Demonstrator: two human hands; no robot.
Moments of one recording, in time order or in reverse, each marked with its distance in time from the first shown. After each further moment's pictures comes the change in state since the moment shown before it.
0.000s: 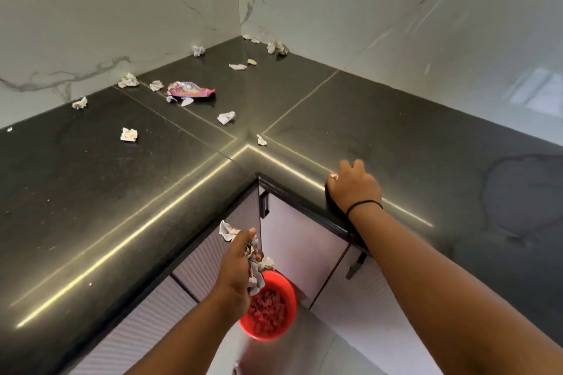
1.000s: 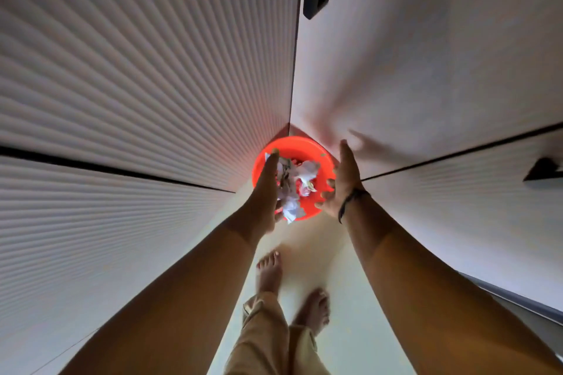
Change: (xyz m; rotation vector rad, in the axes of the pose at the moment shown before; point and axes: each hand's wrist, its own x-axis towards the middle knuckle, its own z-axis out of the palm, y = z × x) left_hand 0.225 -0.206 -0.107 0.230 0.136 -0.478; right_hand -0.140 -0.002 0.350 1.361 -0.808 1.243
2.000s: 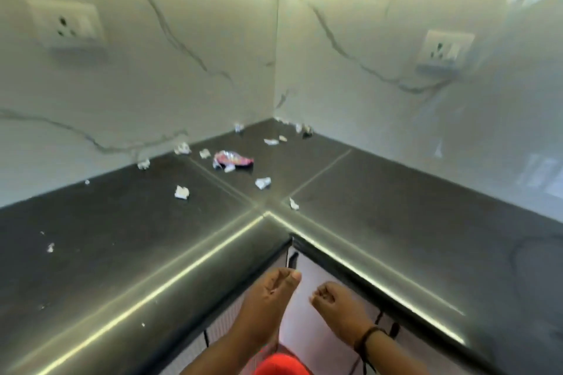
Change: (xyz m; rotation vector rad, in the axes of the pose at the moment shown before) left_hand -0.368 0.113 0.005 0.382 -0.052 1.149; right_hand -0.343 -0.097 0.021 -1.141 0.115 -1.017
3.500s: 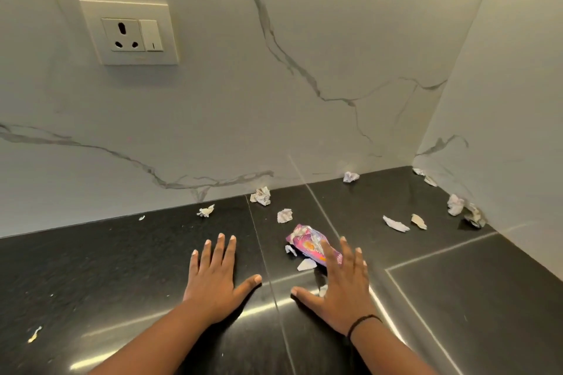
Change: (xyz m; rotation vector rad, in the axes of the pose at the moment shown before) left_hand 0.327 -0.050 -0.228 1.221 0.391 -0.463; right_hand 0.416 -0.192 0.043 -0.539 -0.078 -0.608
